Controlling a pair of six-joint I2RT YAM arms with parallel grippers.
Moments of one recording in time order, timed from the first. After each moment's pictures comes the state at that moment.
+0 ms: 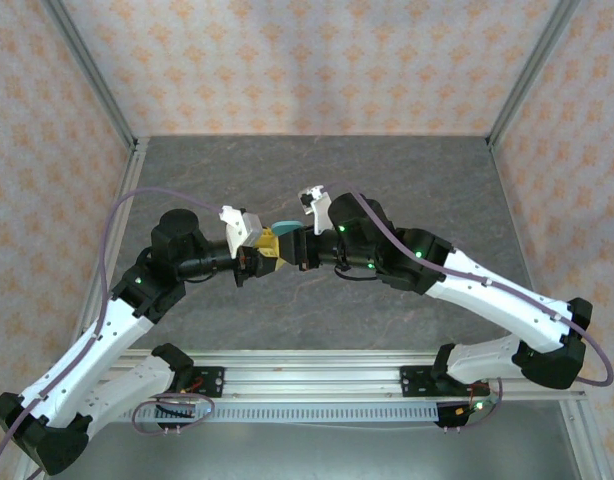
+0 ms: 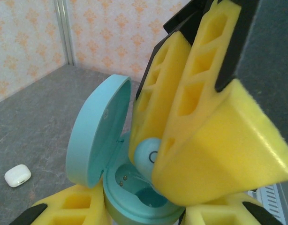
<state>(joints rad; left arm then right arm) -0.50 0.83 0.87 -0.31 0.65 0.09 1.07 1.27 1.41 -0.58 -0.09 0.68</state>
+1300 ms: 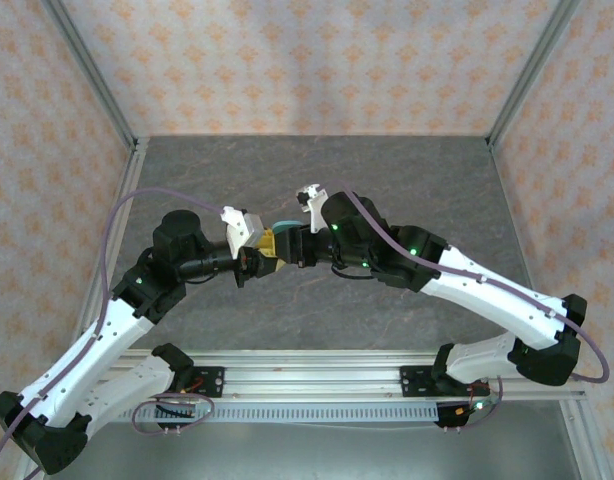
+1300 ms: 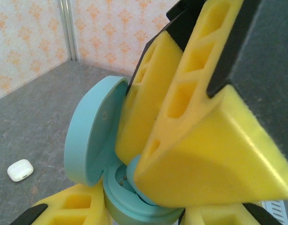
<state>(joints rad) -0.52 0.83 0.87 -0.32 0.62 0.09 1.08 1.30 1.44 -0.62 -0.04 0.67</state>
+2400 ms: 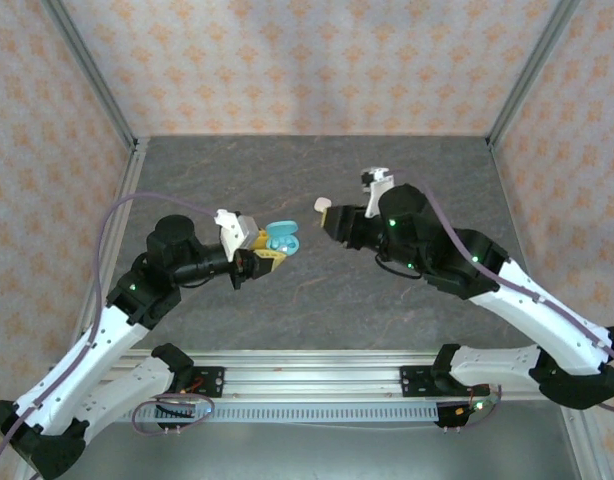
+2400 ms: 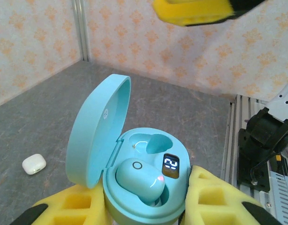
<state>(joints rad) -0.52 0.77 0.86 -0.36 0.56 0.09 0.94 1.11 1.44 -0.78 0.19 0.74</state>
